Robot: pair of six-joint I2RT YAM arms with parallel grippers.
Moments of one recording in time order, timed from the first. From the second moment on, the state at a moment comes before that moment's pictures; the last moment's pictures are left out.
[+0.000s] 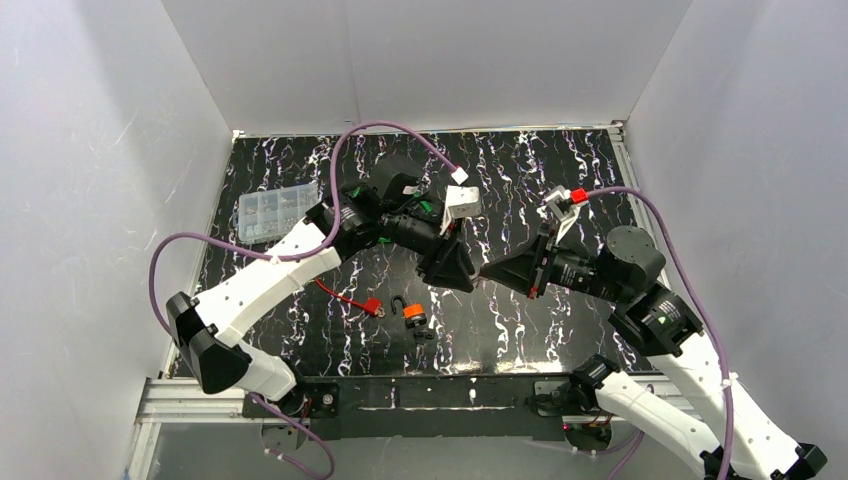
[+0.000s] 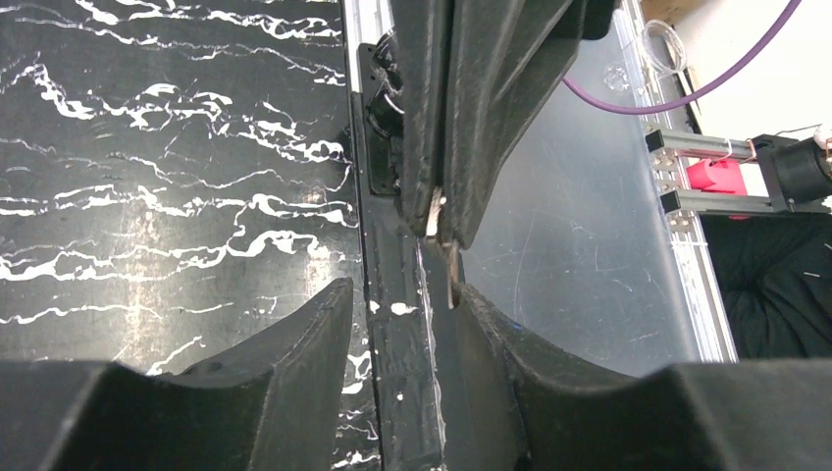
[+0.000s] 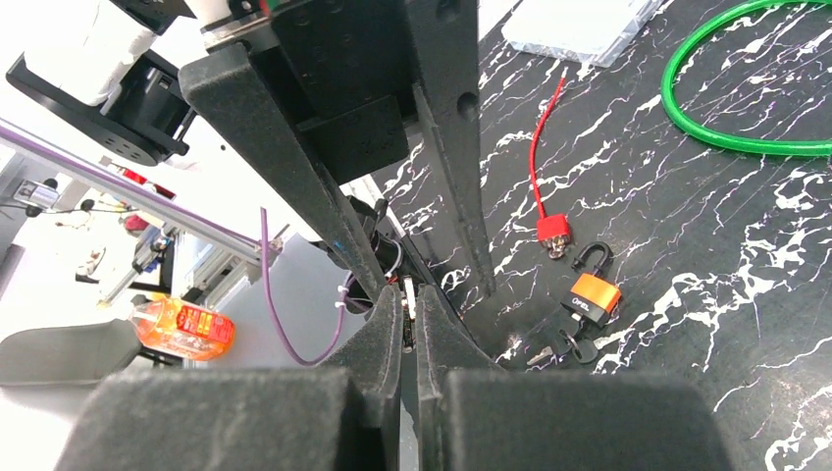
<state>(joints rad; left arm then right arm) -0.86 1.44 1.51 -0.71 0.90 0.10 0.67 0.65 0.92 -0.35 -0.54 0.59</state>
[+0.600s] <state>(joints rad) -0.86 1.45 1.51 -0.69 0.99 0.06 0.67 0.66 0.91 -0.34 -0.54 0.59</state>
